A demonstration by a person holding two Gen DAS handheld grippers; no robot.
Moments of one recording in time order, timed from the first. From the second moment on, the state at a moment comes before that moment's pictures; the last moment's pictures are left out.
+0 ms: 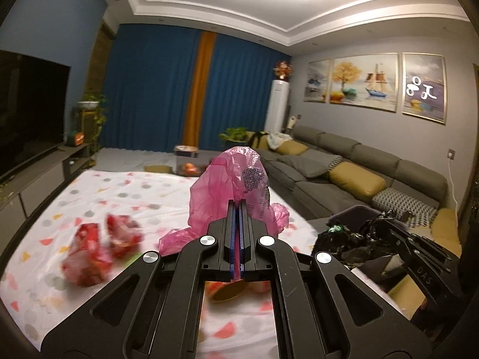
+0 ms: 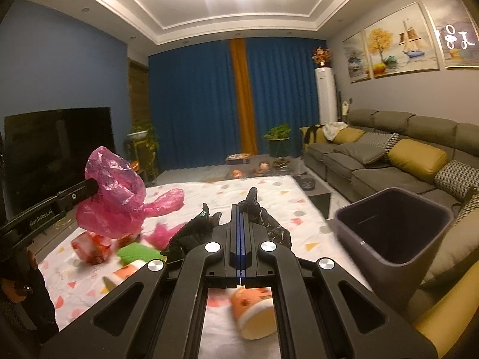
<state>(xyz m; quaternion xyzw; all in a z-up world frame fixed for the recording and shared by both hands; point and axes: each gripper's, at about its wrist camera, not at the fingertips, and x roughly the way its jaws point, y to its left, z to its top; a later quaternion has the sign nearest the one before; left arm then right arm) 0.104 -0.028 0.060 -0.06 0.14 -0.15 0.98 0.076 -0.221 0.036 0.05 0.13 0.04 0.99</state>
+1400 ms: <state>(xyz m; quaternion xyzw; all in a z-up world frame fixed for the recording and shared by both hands) 0.217 -0.337 0.024 -0.02 0.20 -0.31 0.93 0.136 -0.432 0.026 0.06 0.14 -0.16 0.98</state>
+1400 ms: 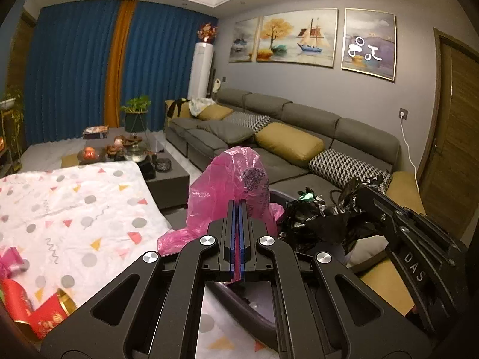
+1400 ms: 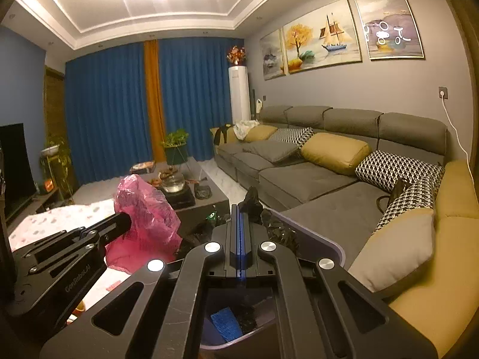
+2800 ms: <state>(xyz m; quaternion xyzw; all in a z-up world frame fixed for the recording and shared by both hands) 0.188 -0.267 0.021 -0.05 0.19 -0.22 0.95 0.098 -0.408 0.022 0.08 0.11 -0.16 0.98</state>
